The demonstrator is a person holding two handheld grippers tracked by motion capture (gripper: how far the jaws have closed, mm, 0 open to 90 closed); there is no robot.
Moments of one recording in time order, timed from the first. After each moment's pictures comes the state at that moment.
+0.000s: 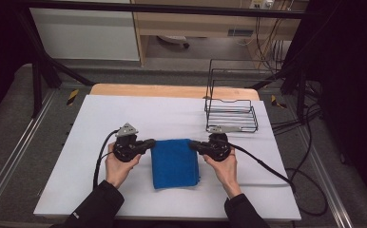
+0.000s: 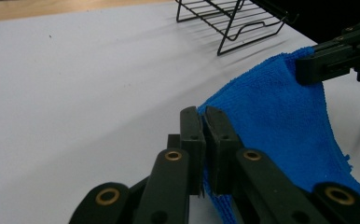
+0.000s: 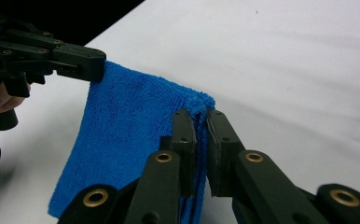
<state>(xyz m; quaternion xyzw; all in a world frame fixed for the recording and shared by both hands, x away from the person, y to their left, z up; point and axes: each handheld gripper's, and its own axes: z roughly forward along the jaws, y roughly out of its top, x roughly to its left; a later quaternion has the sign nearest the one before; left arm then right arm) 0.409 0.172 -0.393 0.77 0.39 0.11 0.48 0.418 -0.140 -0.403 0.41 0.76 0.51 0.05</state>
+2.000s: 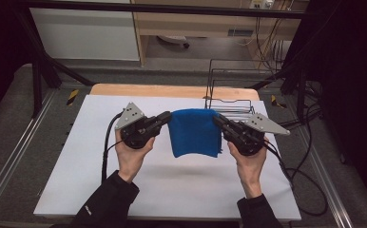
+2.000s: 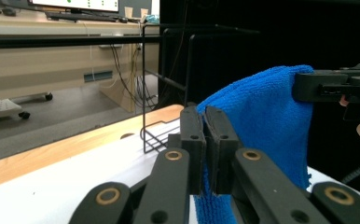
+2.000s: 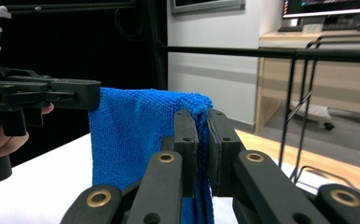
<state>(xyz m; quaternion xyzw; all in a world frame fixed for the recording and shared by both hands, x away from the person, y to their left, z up) 0.386 0.125 -0.296 0.69 0.31 0.20 0.62 0.367 -0.186 -0.296 0.34 0.66 0.62 0.26</state>
